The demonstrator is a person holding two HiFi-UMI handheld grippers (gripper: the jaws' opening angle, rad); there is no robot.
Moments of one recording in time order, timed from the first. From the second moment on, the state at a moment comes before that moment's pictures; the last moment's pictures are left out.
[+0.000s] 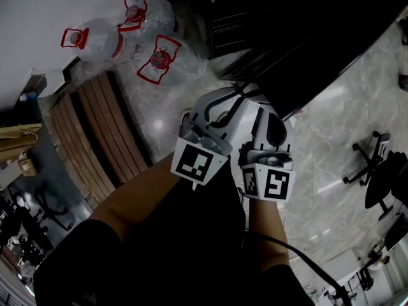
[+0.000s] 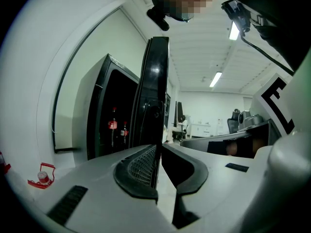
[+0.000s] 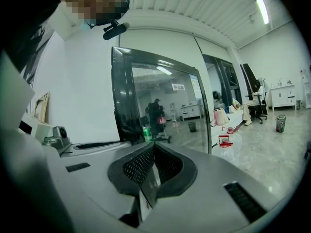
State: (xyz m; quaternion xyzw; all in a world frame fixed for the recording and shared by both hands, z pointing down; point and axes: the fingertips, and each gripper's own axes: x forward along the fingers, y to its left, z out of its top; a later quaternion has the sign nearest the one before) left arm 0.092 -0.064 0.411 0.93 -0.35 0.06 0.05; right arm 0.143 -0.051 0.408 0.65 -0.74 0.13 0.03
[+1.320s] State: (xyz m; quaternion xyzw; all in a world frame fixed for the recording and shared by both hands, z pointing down) left arm 0.066 -0.097 0.411 0.92 -0.38 0.05 0.08; right arm 0.124 -0.073 0.389 0.65 -0.75 0.13 0.03
